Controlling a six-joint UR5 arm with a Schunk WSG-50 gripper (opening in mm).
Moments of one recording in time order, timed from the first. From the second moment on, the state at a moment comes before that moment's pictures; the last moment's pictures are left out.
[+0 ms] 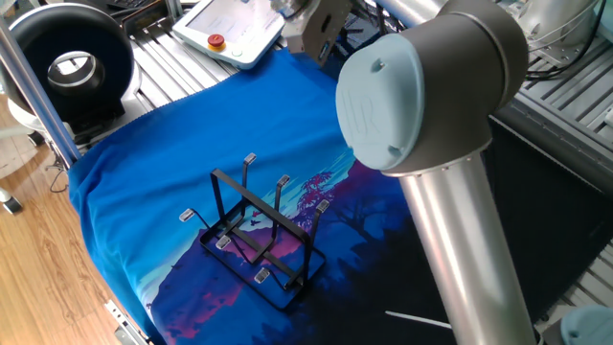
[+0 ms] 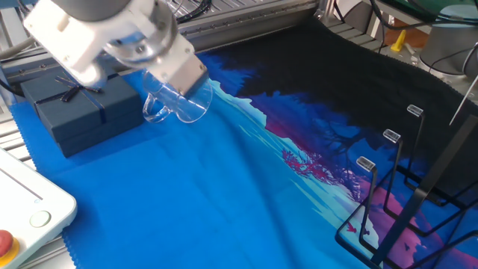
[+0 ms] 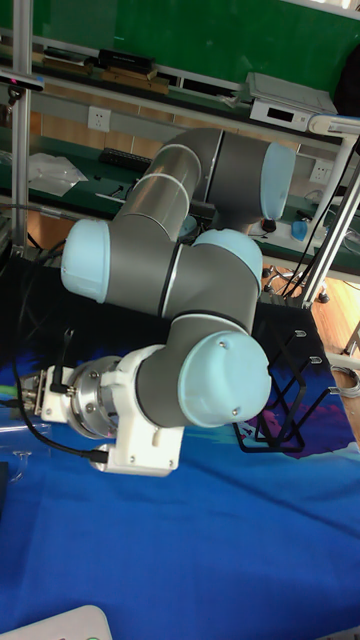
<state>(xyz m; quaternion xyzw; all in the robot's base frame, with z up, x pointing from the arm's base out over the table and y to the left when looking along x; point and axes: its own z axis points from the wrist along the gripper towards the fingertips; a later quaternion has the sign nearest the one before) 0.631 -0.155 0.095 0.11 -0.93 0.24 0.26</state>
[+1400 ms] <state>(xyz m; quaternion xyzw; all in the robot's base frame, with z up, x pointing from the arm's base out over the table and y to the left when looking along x) 0.637 -0.172 0.050 0.15 -0.92 0.32 0.18</state>
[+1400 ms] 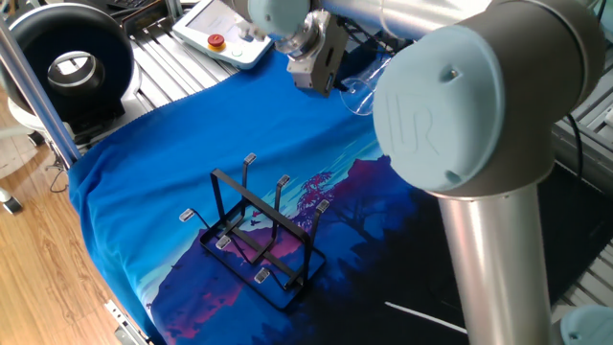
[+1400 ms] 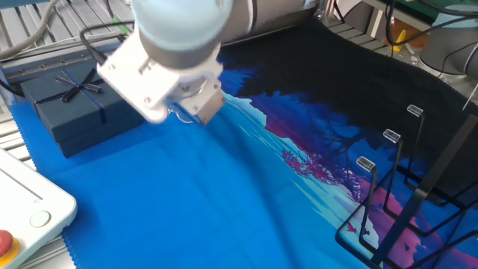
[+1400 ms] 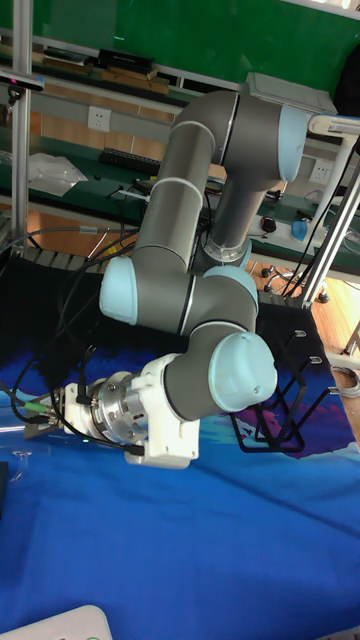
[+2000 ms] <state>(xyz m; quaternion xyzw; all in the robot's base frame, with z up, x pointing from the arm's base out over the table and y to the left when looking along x) 0.641 -0.196 0.069 0.15 -0.89 0.38 0.19</state>
